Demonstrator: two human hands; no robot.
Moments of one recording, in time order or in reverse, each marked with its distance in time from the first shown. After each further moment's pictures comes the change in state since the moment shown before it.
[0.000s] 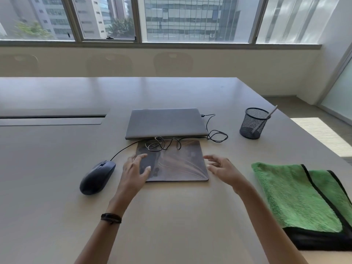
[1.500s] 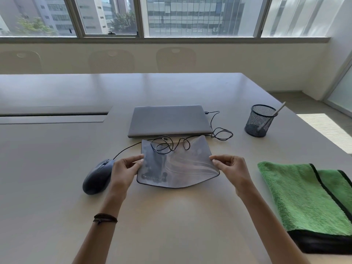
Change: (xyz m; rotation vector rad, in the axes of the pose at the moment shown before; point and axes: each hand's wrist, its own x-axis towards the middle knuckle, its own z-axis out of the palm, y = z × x) left_hand 0.003 -0.009 -0.016 -0.724 0.117 -0.205; right_hand -0.003 0.001 0.008 0.304 0.307 -0.064
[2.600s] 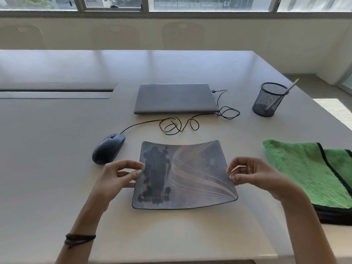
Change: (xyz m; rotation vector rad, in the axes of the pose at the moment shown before) left_hand -0.087 0.005 -0.057 0.136 -0.238 -0.104; right_hand -0.064 -0.019 -0.056 -0.044 -0.618 0.219
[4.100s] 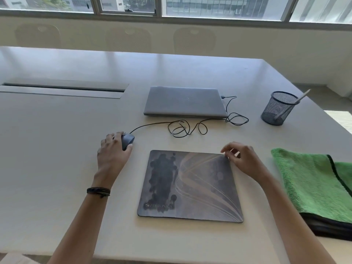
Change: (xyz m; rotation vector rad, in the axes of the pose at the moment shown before) left_hand 0.061 0.006 -0.021 0.908 0.442 0.004; right_hand 0.084 0.021 -0.009 -0.727 0.336 -0.396
